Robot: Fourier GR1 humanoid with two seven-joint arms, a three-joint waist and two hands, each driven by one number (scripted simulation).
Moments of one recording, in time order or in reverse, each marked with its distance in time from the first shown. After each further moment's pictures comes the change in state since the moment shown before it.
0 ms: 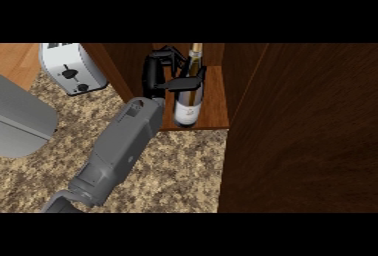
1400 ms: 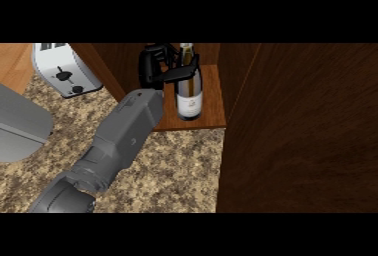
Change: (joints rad) left arm -0.172 -0.005 0.203 0.318 0.107 -0.093 -0.157; right arm 0.005 0.021 0.038 0.017 0.001 0.025 -0.032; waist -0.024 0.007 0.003
